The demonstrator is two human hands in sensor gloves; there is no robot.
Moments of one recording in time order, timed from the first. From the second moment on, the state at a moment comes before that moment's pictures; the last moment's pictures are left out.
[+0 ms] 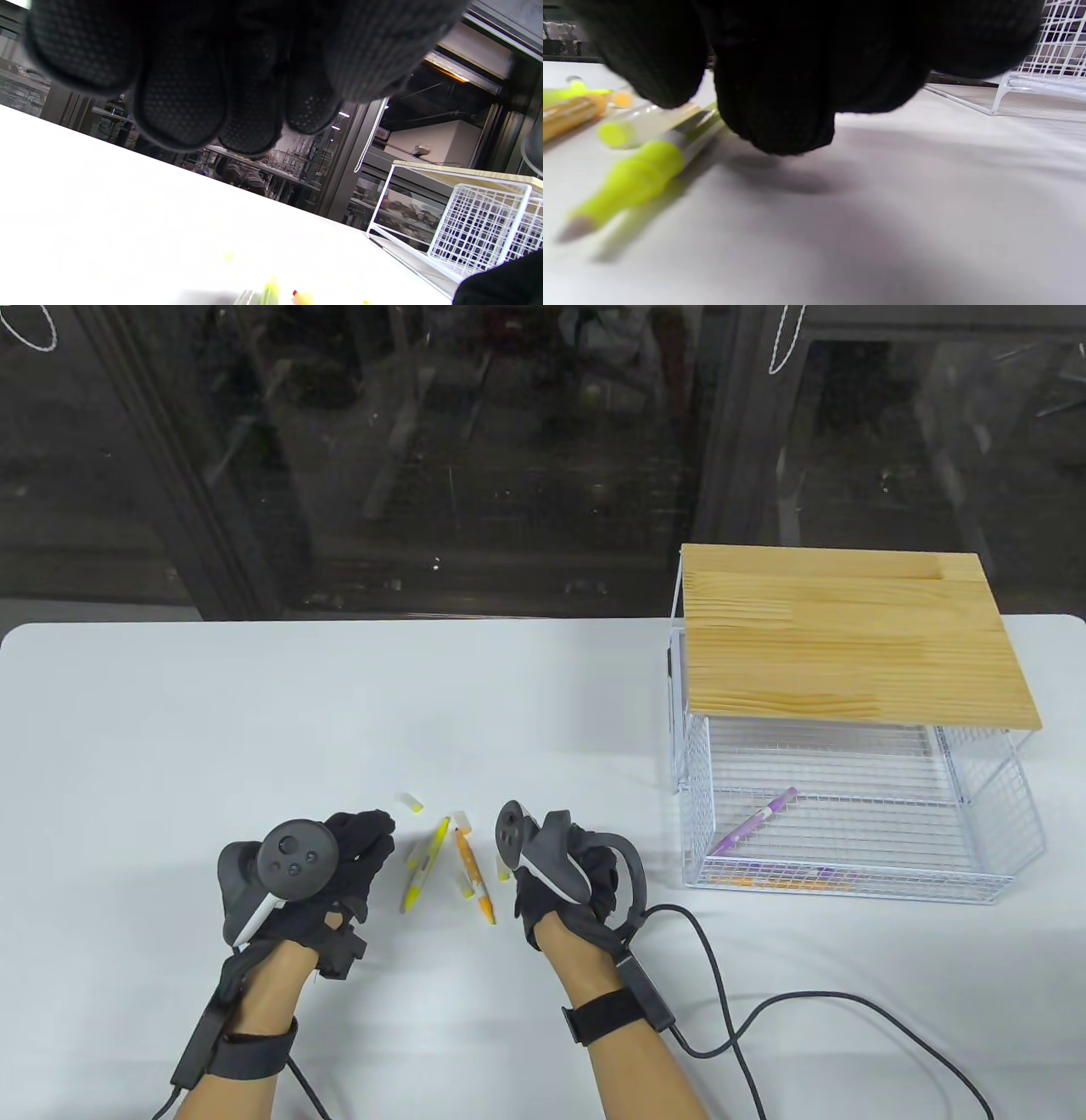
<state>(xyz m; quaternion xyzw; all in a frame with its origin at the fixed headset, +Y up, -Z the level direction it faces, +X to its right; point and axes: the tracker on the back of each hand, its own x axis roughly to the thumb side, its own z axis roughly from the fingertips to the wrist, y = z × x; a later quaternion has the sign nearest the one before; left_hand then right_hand) -0.278 -0.671 -0.338 0.11 -0.07 0.19 0.97 -0.023 -0.741 -0.379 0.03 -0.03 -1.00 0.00</state>
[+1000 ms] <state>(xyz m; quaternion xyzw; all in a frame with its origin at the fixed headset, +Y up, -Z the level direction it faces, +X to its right) -0.279 -0.672 -0.339 0.10 -0.06 0.19 0.97 -0.022 -0.749 -0.379 0.06 -0.03 -0.99 0.10</state>
